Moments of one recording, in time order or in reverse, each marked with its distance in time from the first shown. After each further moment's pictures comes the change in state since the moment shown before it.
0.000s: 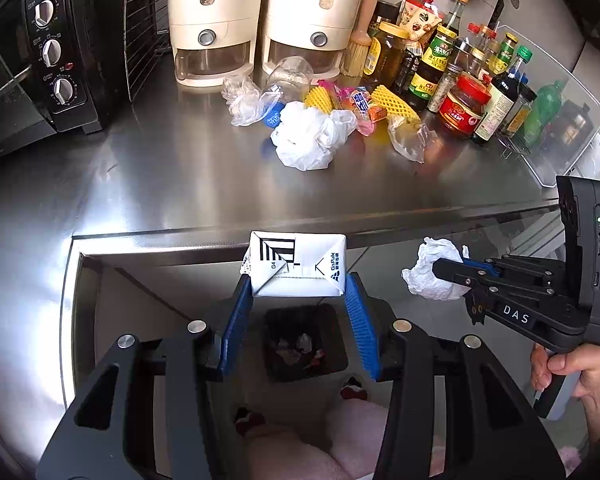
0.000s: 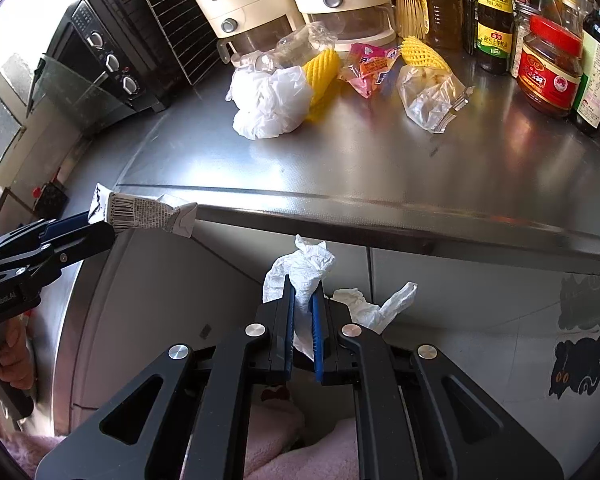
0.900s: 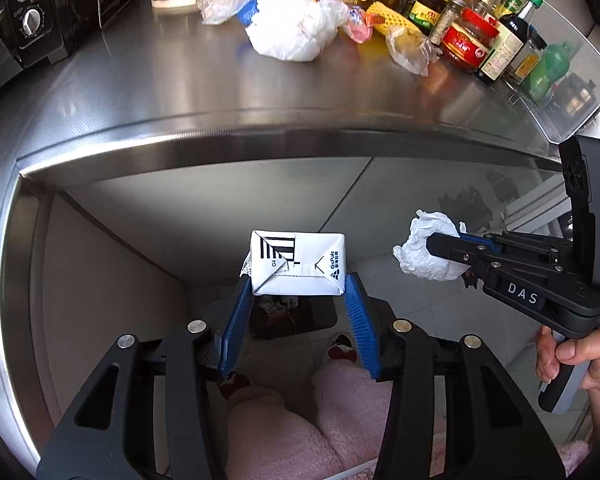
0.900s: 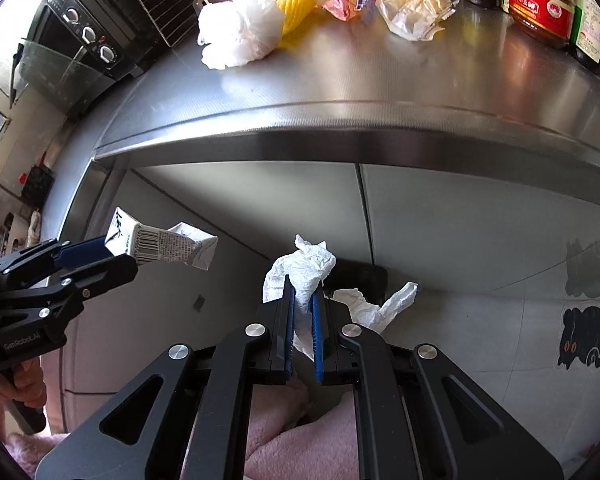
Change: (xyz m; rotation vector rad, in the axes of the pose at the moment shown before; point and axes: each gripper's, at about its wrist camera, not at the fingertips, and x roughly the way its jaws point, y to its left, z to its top) left arm 0.065 -0.010 -0.054 -0.019 0.187 -0.041; right arm 0.038 -0.016 -0.044 0.057 0.122 -0.009
